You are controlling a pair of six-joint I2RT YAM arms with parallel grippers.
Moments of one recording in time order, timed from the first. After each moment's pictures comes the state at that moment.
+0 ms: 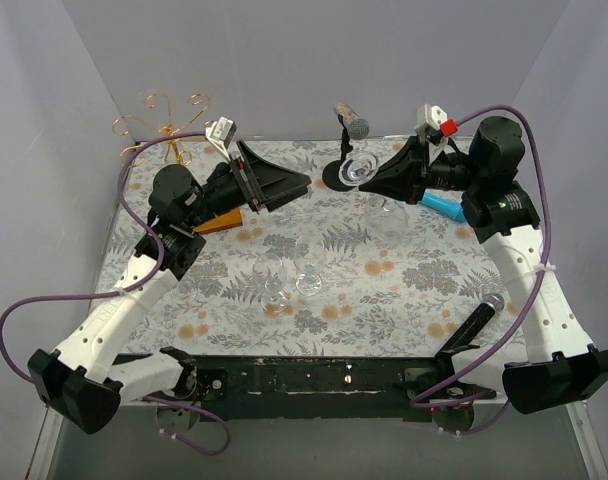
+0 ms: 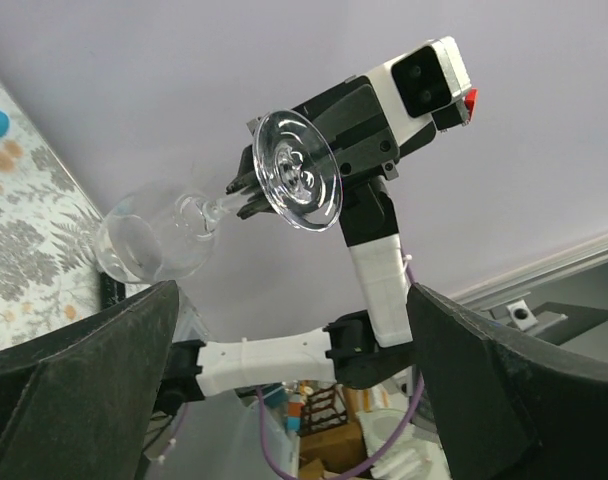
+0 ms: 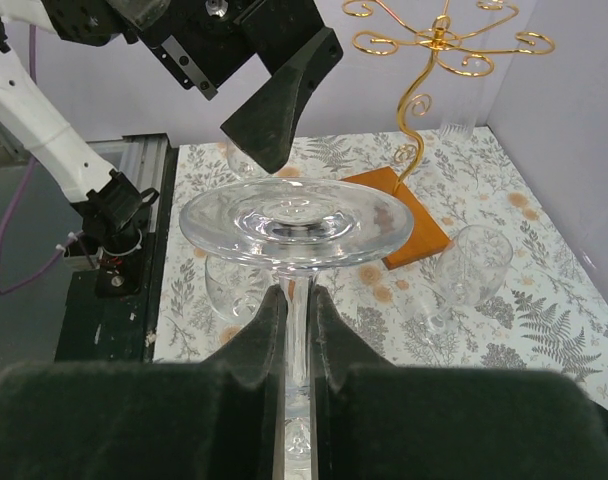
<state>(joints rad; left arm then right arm) -0.51 1.11 1.17 0.19 0.63 -1.21 0.27 1.21 1.42 -0.21 -1.20 -0.03</state>
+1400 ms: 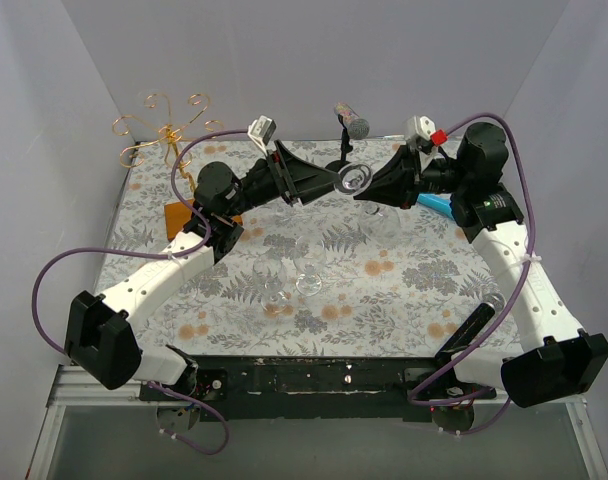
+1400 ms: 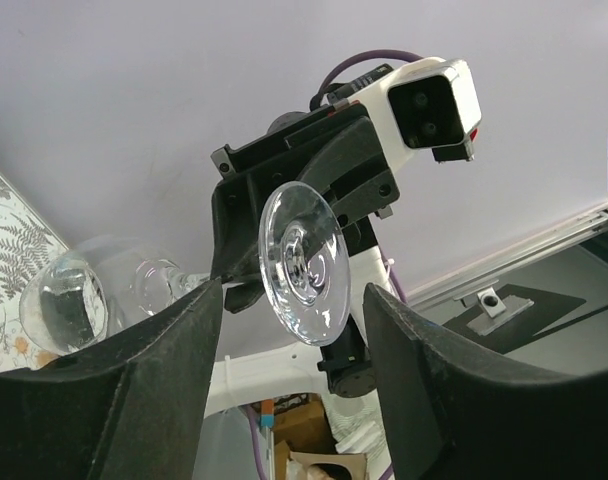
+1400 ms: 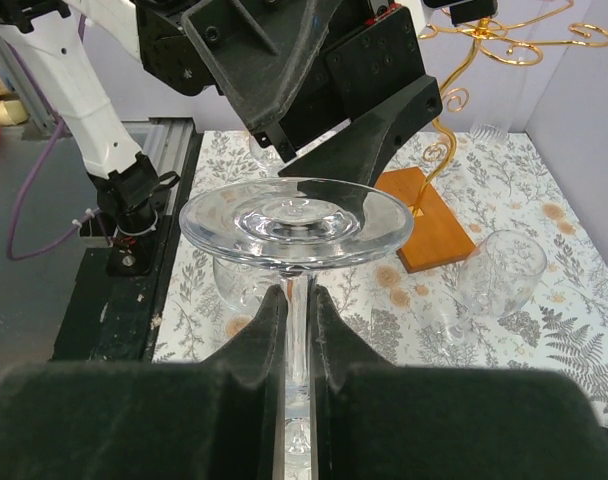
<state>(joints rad) -0.59 1.36 1.12 0.60 0.64 -1.37 0.27 1.24 1.31 -0.06 -1.31 -0.02</state>
